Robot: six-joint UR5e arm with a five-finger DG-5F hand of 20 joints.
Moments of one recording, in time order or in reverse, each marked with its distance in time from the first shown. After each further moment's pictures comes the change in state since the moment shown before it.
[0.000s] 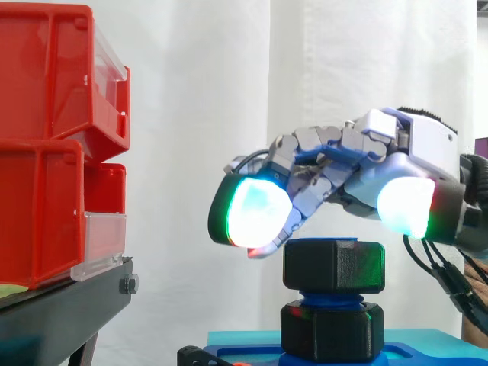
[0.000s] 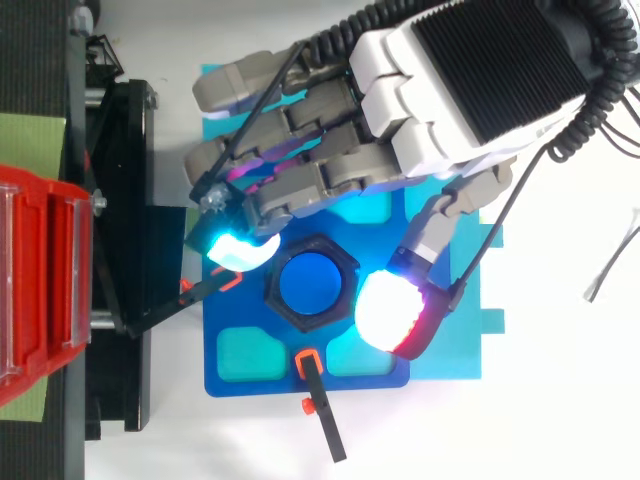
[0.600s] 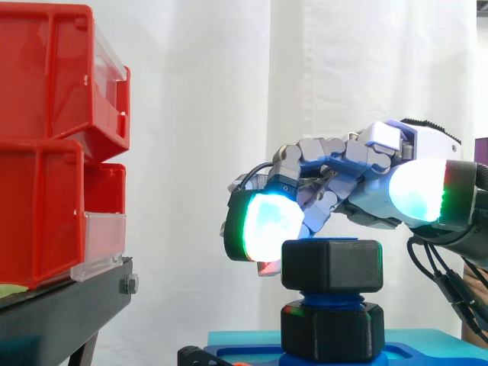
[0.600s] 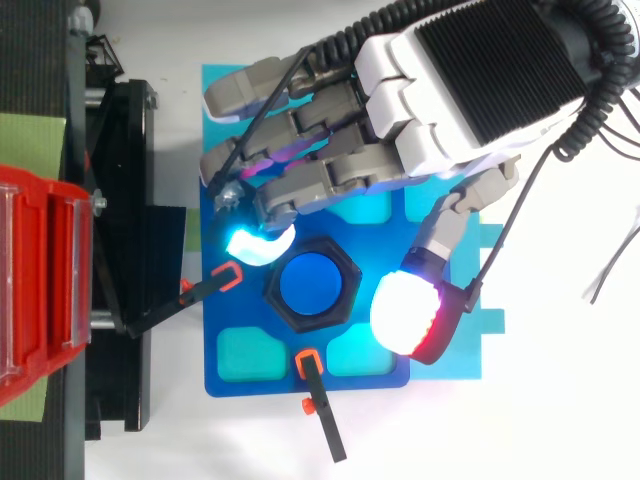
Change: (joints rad) arm -0.003 0.000 -0.015 0.007 0.000 0.000
